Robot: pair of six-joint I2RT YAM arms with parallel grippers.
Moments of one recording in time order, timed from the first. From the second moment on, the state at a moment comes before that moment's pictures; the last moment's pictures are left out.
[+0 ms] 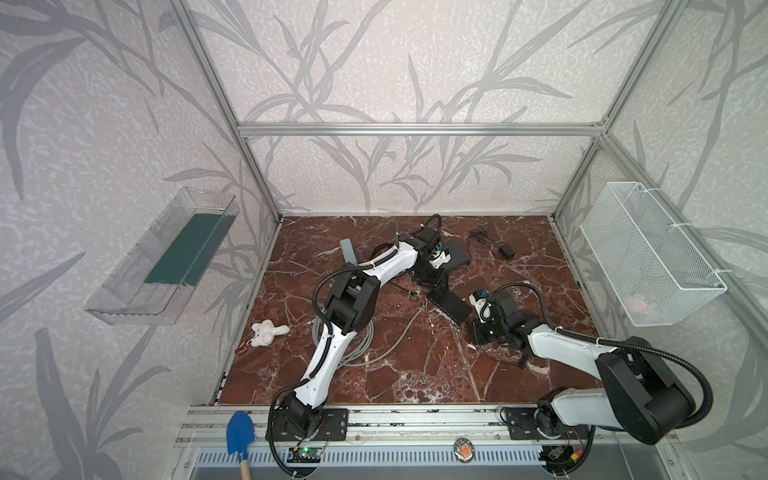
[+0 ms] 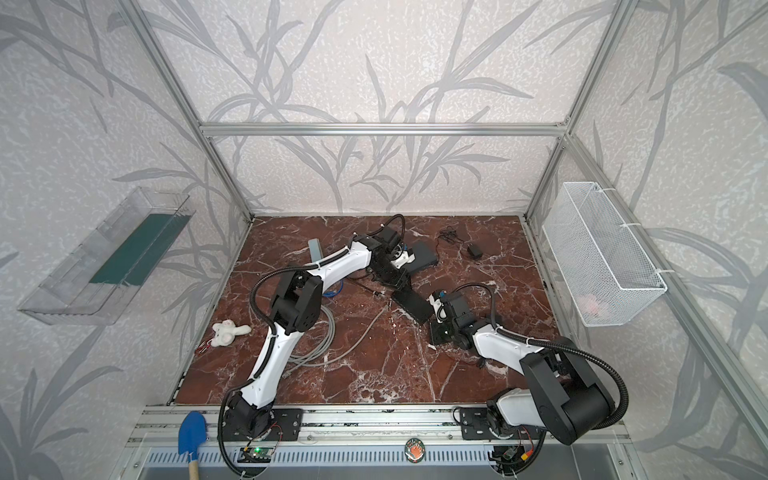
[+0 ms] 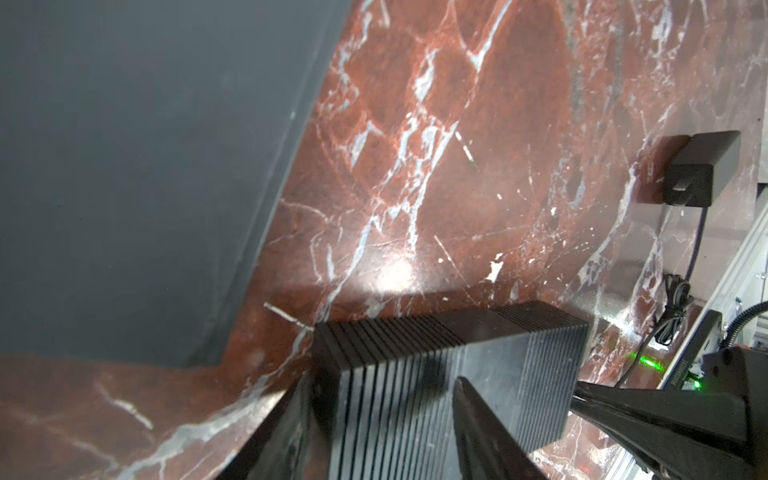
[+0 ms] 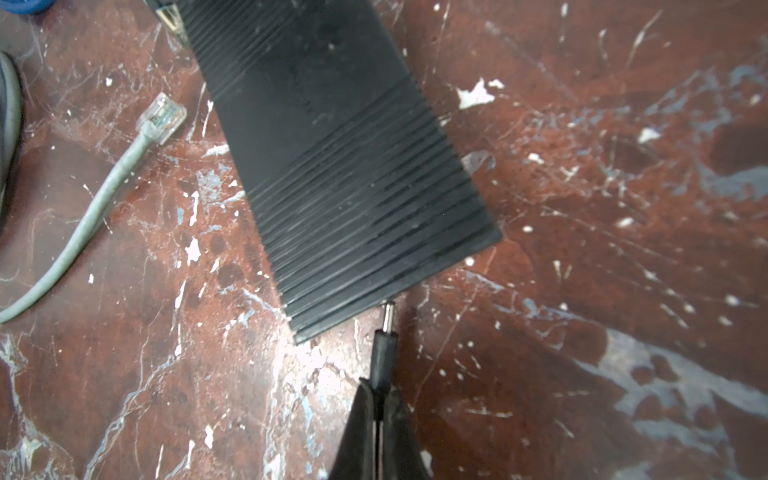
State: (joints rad) left arm -0.61 2.41 2.05 -0.92 0.48 -0.09; right arm 0.46 1.36 0.46 -0.07 -0.22 0.28
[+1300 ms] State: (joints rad) left arm -0.57 2.57 2.37 -1.29 0.49 0.36; right arm 0.57 1.37 0.51 -0.09 -0.24 0.12
